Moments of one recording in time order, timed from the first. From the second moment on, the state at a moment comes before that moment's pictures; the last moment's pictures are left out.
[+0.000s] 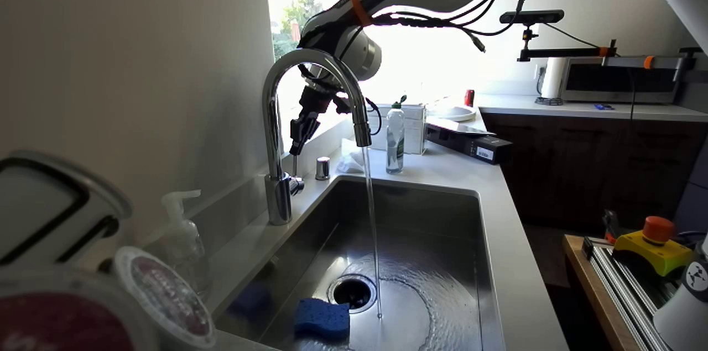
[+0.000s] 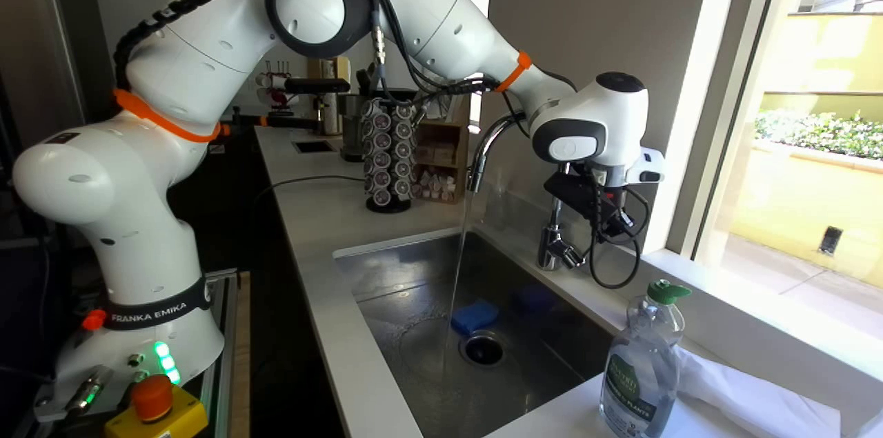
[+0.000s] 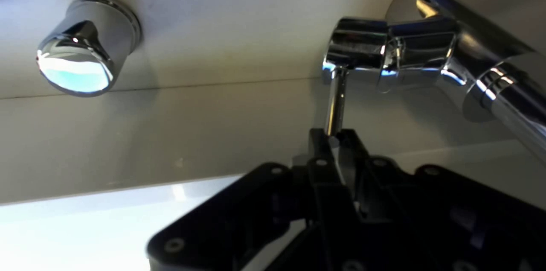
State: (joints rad) arm -0.33 0.64 0.07 -1.51 0.40 2.43 -0.61
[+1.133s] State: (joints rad) arm -0.33 0.64 0.05 -1.47 0.28 2.32 -0.62
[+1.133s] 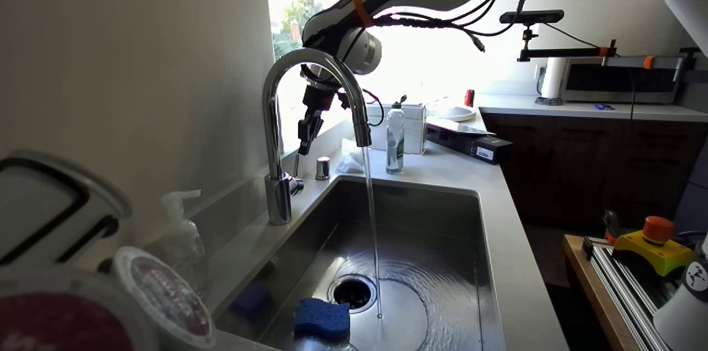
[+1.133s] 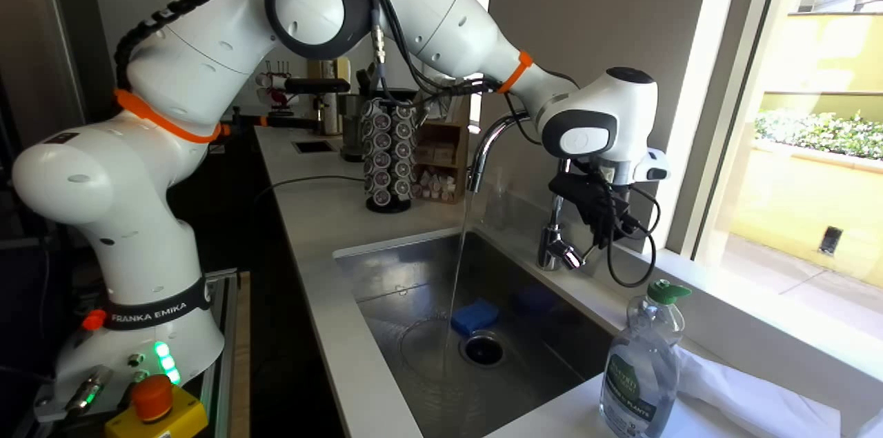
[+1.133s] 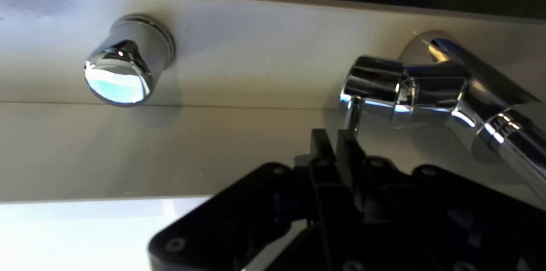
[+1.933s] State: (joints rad) arm -0.37 0.65 0.07 -1.44 0.30 2.28 -0.65
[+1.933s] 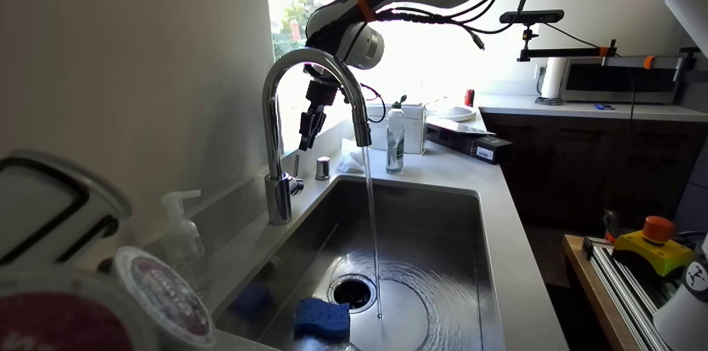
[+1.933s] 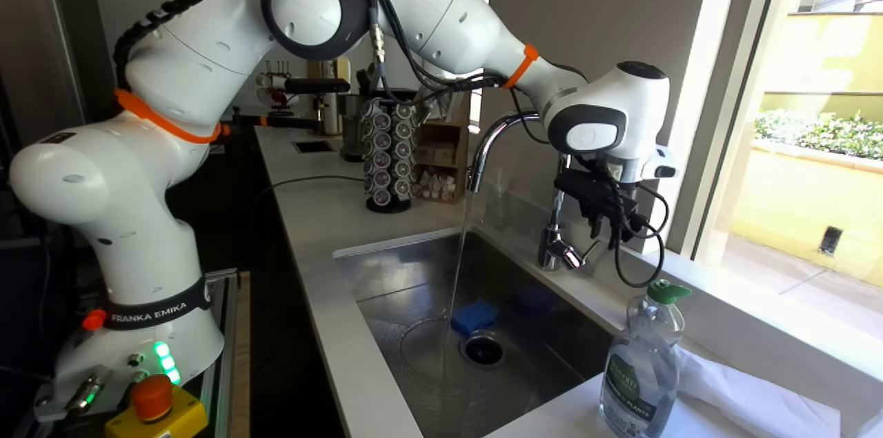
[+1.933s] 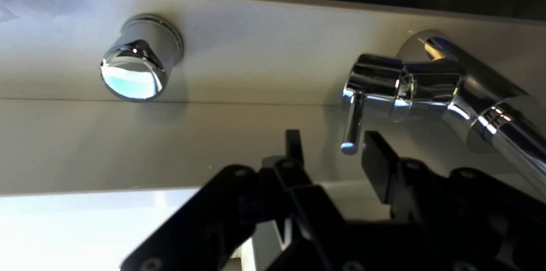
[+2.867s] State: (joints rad) arm -0.37 0.67 0.10 -1.43 0.33 2.27 -0.65
